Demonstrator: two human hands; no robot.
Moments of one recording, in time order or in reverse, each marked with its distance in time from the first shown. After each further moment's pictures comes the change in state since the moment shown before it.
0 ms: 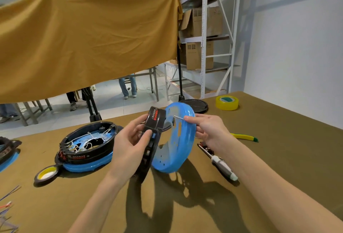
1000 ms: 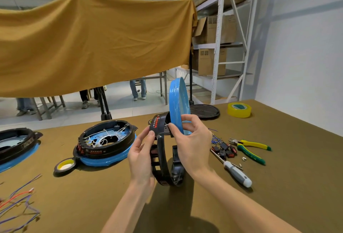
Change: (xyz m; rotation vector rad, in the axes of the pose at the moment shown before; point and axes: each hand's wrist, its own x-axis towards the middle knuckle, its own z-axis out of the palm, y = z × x) left_hand -0.020 -0.018 0.010 -0.659 0.399 -0.363; right_hand -0.054 0.054 0.082 -0.346 0.184 -0.939
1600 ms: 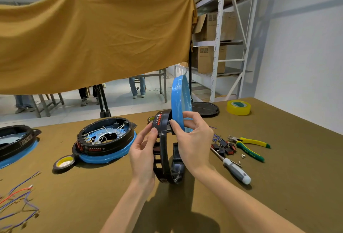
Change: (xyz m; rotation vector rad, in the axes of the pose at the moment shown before) left_hand -0.001 -0.006 -0.002 0.100 -0.056 0.067; right_hand -0.001 -0.001 -0.002 -0.044 0.022 0.004
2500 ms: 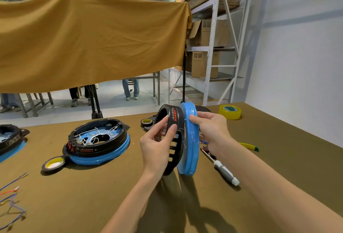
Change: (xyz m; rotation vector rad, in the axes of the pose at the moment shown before) left_hand 0.001 -0.008 0.041 0.253 -0.123 0.280; right_hand 0.061 -0.007 -0.052 0.211 -0.148 0.702
